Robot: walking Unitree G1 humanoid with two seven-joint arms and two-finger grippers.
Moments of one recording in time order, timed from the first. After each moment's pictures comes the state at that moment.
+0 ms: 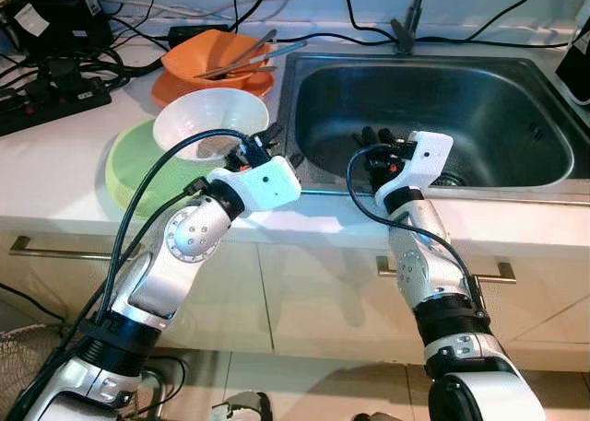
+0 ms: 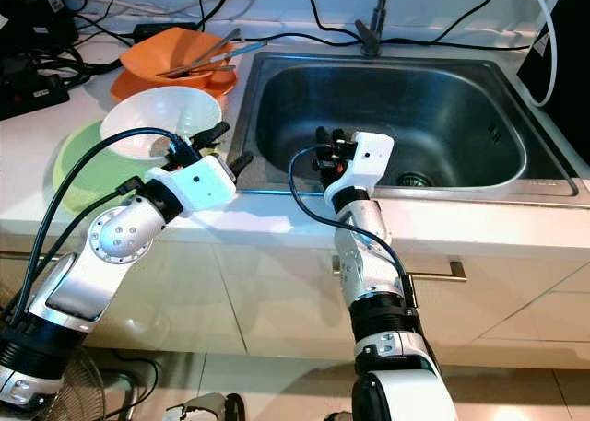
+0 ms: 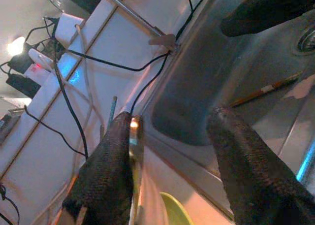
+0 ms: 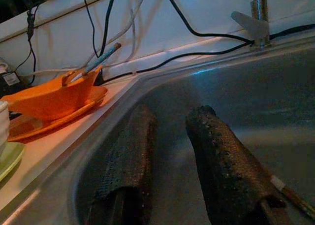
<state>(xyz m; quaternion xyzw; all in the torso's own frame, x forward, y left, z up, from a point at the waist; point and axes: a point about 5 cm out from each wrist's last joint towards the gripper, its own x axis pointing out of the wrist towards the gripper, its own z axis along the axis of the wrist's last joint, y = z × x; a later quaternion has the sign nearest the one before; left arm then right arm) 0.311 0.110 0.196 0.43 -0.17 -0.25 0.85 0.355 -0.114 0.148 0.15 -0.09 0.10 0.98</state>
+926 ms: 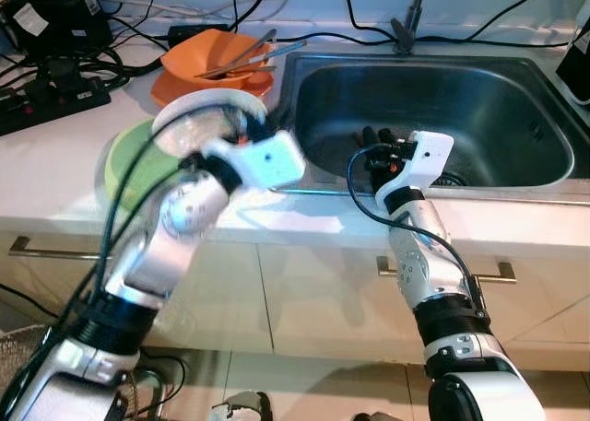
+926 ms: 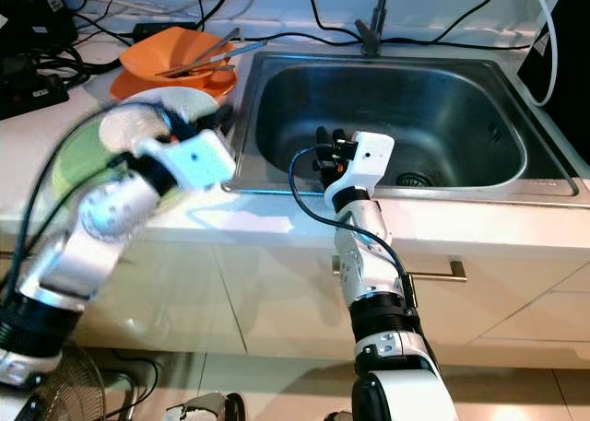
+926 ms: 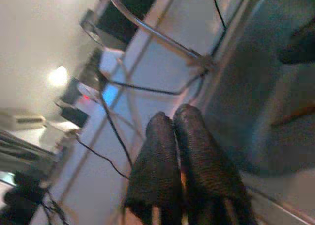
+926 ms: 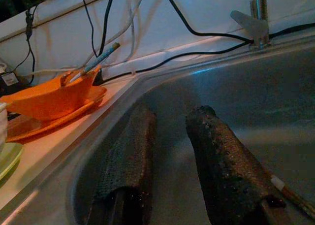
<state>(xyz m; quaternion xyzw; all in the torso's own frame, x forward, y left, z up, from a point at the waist) 0.315 0.107 0.238 0.47 -0.25 -0.21 0.82 0.355 -0.114 0.149 0.15 -0.09 0.10 0.98</state>
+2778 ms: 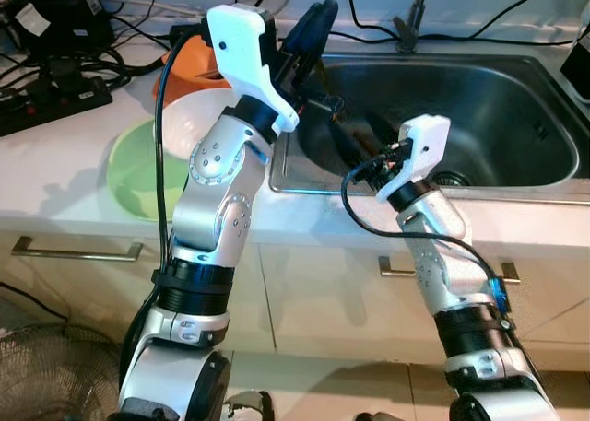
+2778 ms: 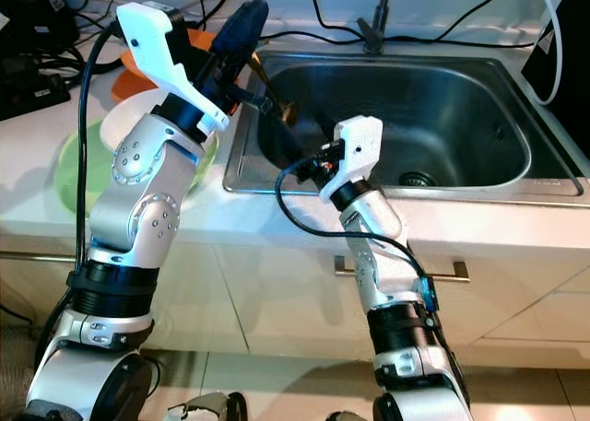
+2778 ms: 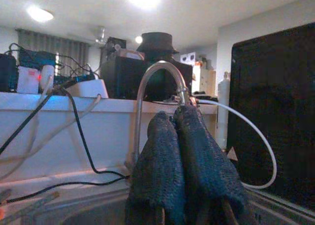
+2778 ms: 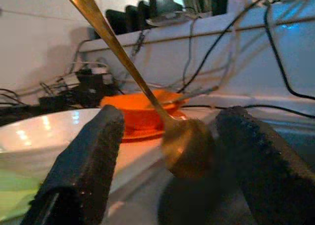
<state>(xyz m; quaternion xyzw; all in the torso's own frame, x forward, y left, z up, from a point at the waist) 0.330 0.065 0.286 -0.10 -0.26 -0.31 0.91 0.333 -0.106 0.187 0.06 -0.17 0.29 0.94</state>
